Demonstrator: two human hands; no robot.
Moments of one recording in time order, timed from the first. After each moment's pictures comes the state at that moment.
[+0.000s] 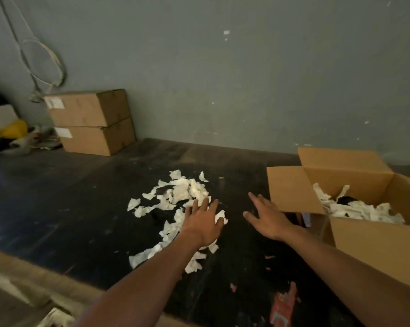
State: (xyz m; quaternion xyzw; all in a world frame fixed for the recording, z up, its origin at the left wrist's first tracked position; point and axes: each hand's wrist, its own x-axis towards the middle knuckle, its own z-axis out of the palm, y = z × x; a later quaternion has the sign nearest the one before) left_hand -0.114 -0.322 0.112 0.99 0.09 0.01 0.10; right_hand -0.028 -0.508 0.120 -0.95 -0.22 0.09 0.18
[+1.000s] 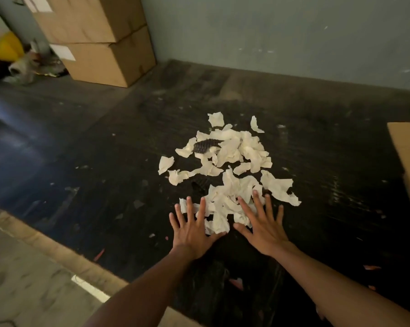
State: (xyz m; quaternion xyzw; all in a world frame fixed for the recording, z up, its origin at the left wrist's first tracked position) left_hand -0.091 -0.101 -0.087 0.95 0.24 -0.15 0.13; right_hand 0.022 -0.288 -0.089 -0.93 -0.32 0.16 0.06
